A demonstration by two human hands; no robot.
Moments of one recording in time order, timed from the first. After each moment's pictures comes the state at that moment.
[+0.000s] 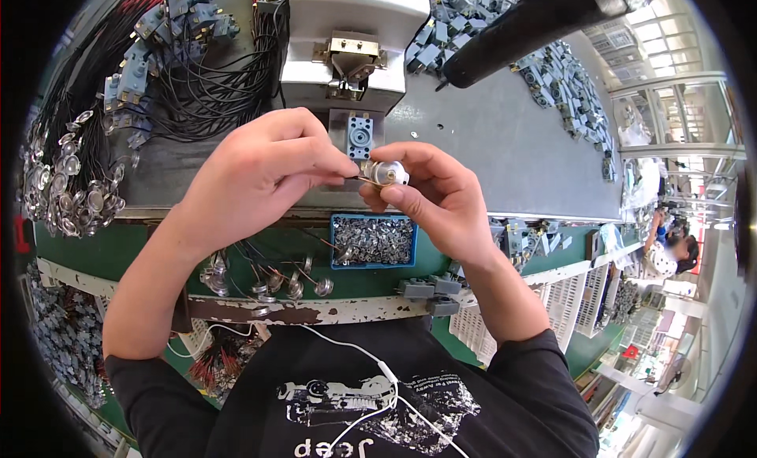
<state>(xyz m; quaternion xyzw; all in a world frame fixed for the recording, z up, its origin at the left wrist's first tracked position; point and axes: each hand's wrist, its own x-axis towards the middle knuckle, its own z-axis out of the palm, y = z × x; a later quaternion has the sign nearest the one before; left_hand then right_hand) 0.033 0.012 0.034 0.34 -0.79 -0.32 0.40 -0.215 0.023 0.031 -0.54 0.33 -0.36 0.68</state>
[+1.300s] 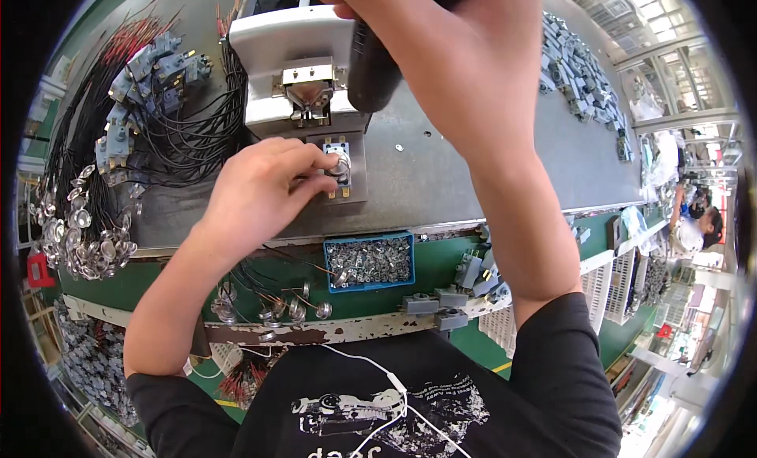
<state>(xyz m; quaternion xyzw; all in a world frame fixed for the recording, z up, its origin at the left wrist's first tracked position) 0.009 -0.015 0.014 0.46 -0.82 -0.22 0.26 -0.174 -0.074 0.113 -0.63 0.19 -0.64 0.39</state>
